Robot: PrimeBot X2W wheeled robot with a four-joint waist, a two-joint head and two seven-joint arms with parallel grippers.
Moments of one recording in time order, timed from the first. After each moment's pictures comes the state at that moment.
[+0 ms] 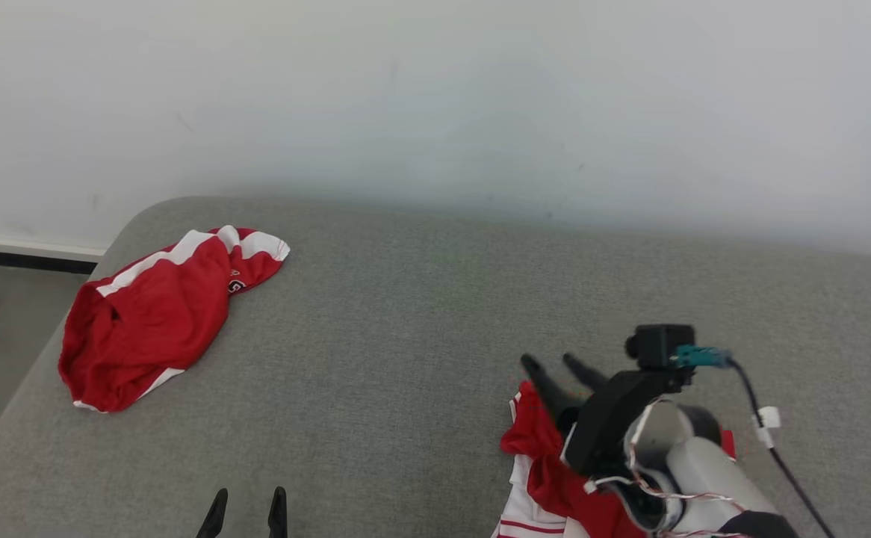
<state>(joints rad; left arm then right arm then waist) 0.13 0.05 -0.08 0.16 -0.22 -0.12 -0.26 -0.44 -0.05 0.33 0.61 0.62 0.13 0.22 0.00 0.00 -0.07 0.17</state>
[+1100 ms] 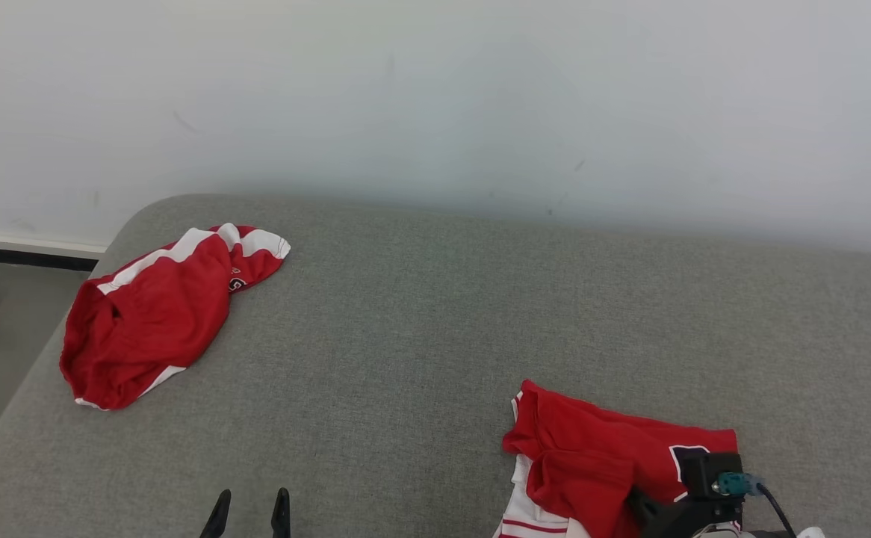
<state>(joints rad) 0.14 0.05 -0.09 0.15 -0.22 -0.12 -0.26 -0.08 -0.06 0.08 0.41 0.21 0.13 0.29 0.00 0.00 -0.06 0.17</state>
